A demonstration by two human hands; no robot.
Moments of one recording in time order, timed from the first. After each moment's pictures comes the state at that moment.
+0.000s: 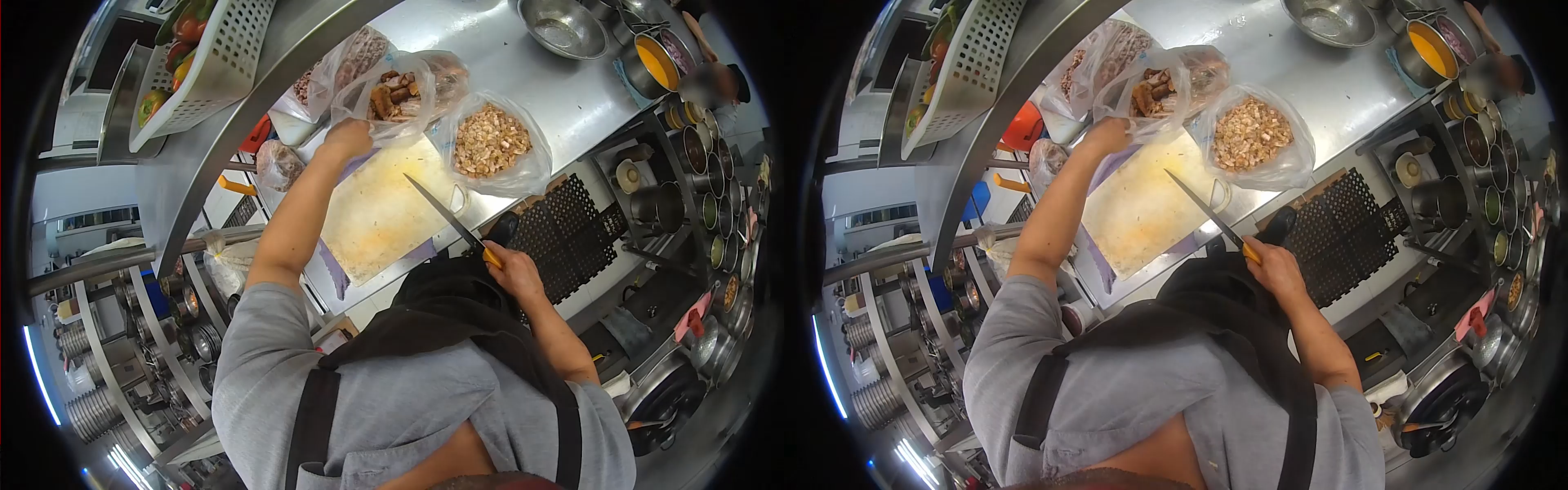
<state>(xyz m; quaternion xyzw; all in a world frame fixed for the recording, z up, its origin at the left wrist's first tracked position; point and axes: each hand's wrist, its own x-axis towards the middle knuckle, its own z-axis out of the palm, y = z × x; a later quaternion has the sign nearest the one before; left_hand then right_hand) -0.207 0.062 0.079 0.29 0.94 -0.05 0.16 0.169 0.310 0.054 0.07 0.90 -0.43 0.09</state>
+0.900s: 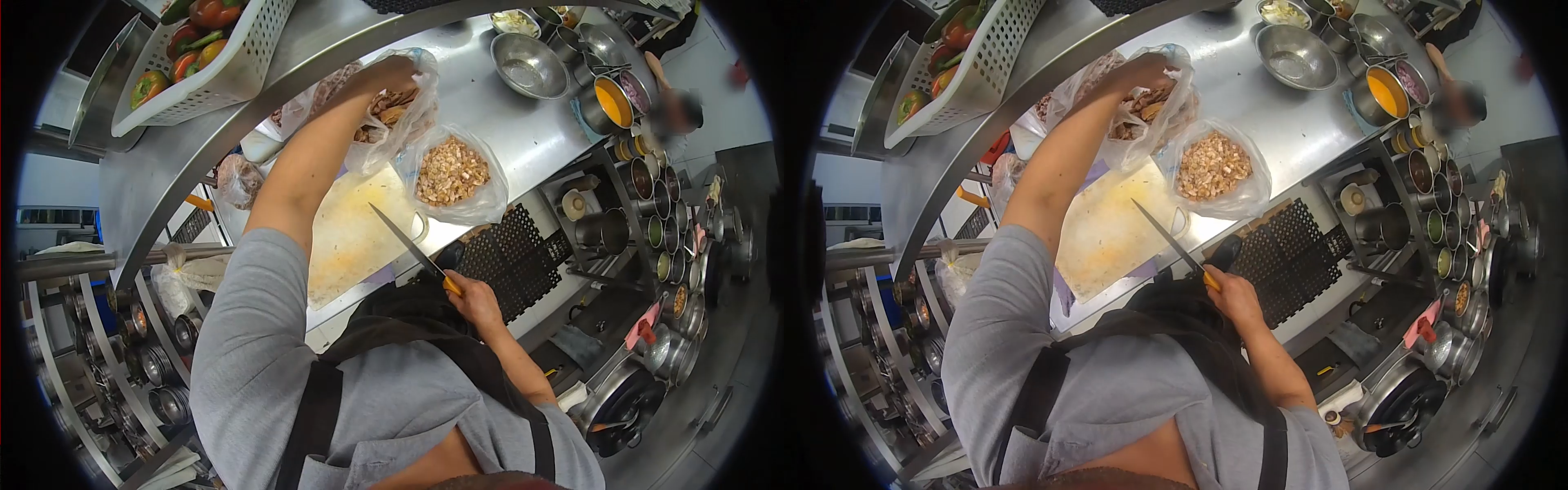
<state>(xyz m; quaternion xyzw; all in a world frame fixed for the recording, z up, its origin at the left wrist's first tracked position) -0.324 0.233 0.118 0.53 0.83 0.16 0.05 0.175 0.299 0.078 0.09 0.91 -0.39 0.09</state>
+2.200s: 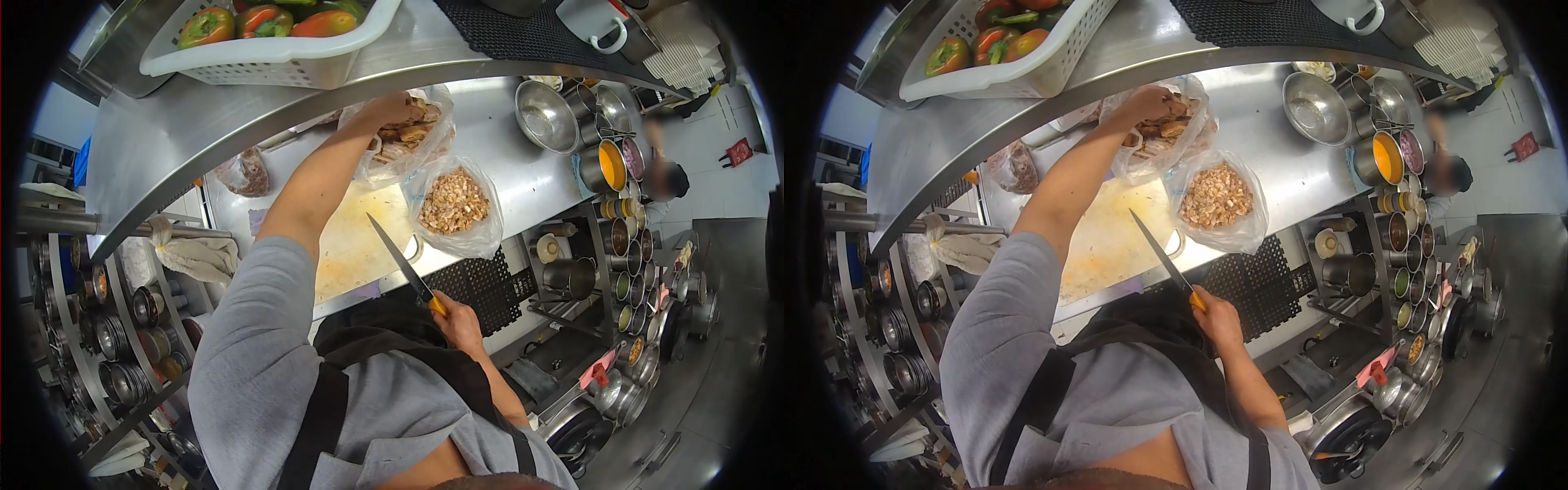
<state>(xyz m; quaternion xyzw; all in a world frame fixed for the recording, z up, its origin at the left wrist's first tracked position) -0.310 0.174 0.076 0.25 0.94 0.20 0.14 0.156 0.295 0.095 0.11 0.92 -0.35 0.13</state>
